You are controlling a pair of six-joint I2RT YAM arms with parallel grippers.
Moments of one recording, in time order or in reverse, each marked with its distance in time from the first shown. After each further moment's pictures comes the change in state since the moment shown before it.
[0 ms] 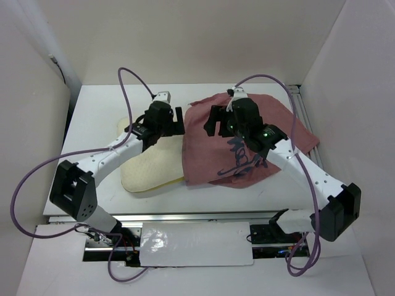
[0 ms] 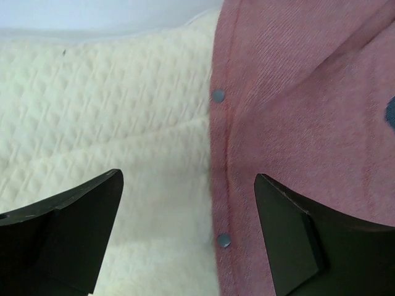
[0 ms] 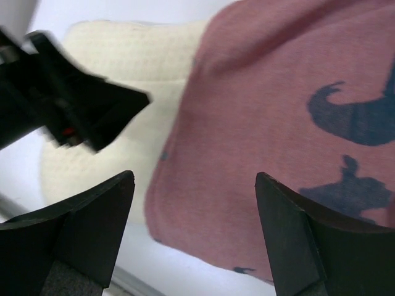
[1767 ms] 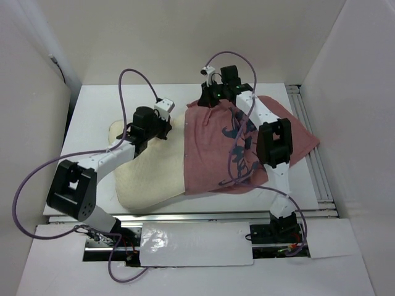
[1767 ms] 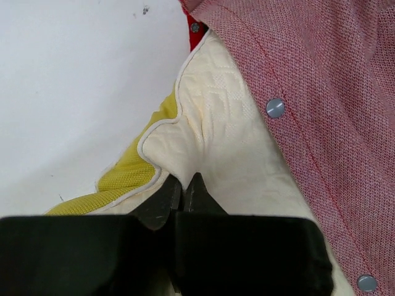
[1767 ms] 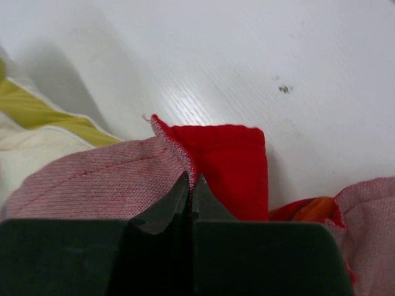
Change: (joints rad) left arm 0.156 -0.008 -0.238 0.383 0.382 0.525; right arm -0.277 1.028 0.861 -0.032 -0.671 -0.657
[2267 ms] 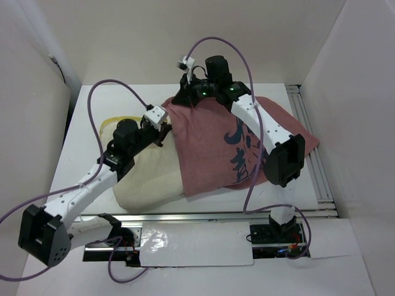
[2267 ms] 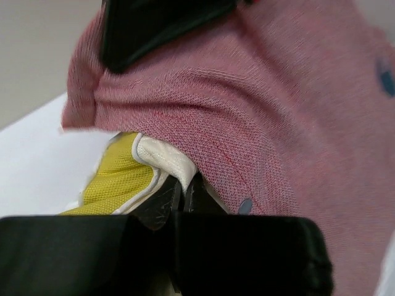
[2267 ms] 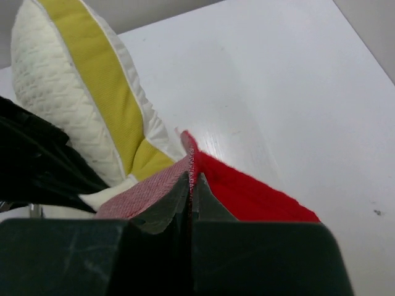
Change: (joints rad) left arm -0.084 -0.406 -0.173 0.074 0.068 0.049; right arm 0.213 -0.355 -0.093 0.022 -0.125 0.032
